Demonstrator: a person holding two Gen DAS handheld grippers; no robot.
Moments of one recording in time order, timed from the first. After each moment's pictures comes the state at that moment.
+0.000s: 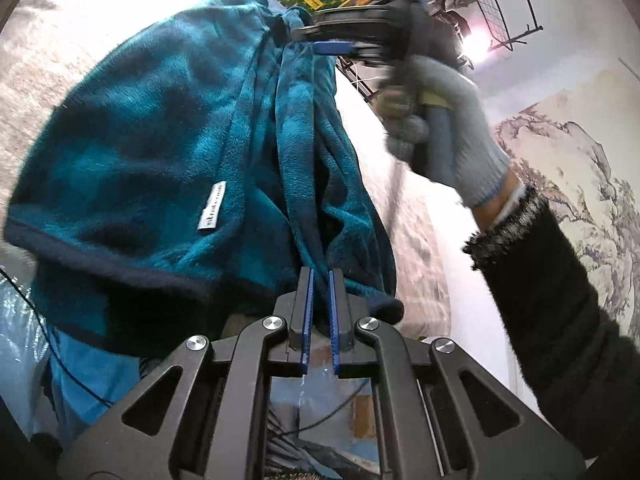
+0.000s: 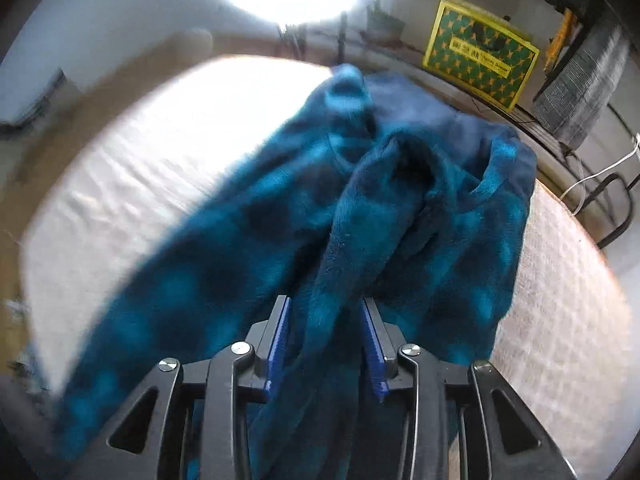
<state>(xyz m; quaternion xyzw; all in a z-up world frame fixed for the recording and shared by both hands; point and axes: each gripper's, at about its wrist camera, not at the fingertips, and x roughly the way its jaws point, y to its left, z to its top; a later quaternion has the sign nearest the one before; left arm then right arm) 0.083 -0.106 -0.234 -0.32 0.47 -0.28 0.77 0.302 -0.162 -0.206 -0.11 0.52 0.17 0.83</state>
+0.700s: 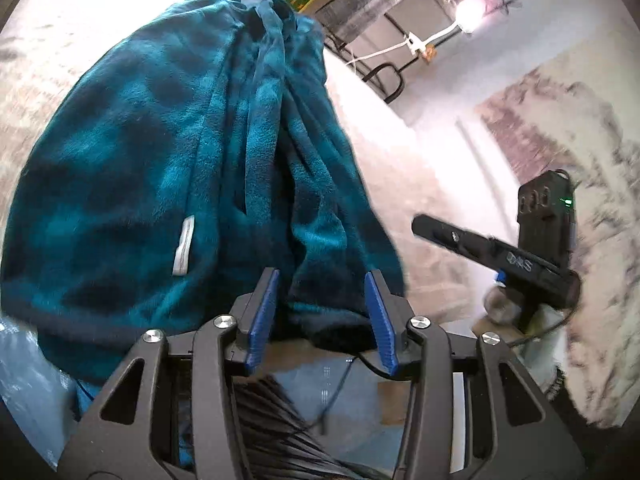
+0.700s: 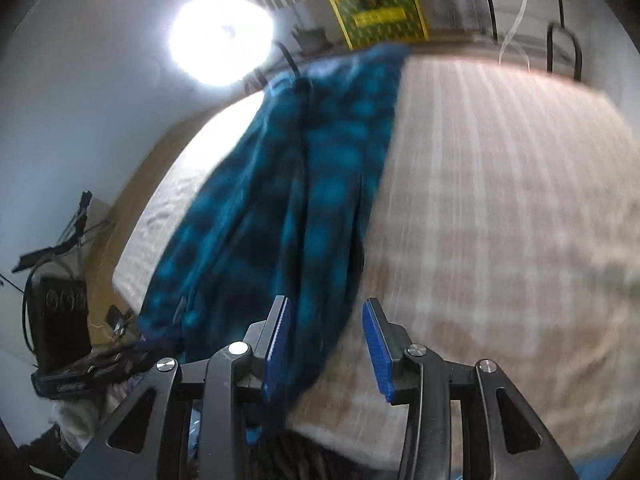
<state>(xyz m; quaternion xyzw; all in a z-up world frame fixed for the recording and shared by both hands) 0.110 -0.137 -0.227 -0.24 0.49 -0.29 0.78 0.104 -0.330 -0.215 0.13 0.52 0.16 0.83</state>
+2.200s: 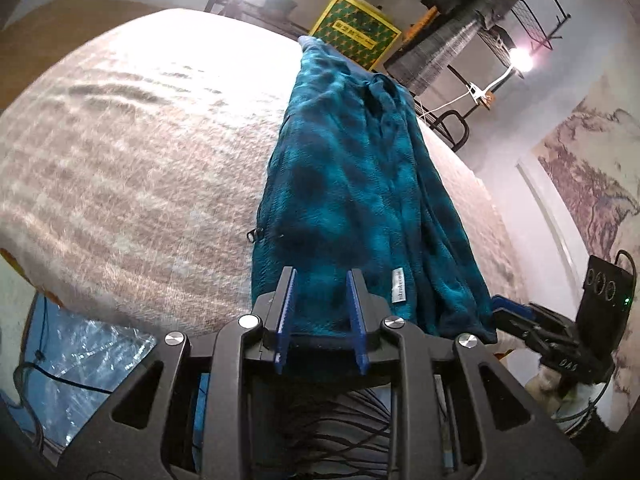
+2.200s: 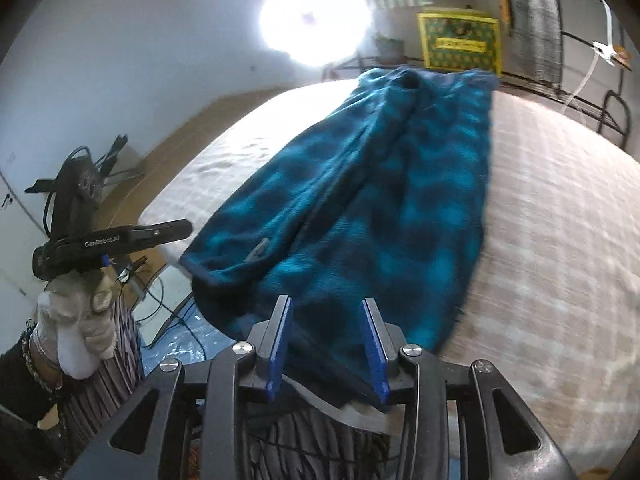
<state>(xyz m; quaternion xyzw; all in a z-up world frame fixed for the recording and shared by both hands) 0.094 -0.012 -0.228 -0.23 0.46 -0.16 0.84 0.056 -0.228 -0.220 0.02 0.47 0.23 0.85</state>
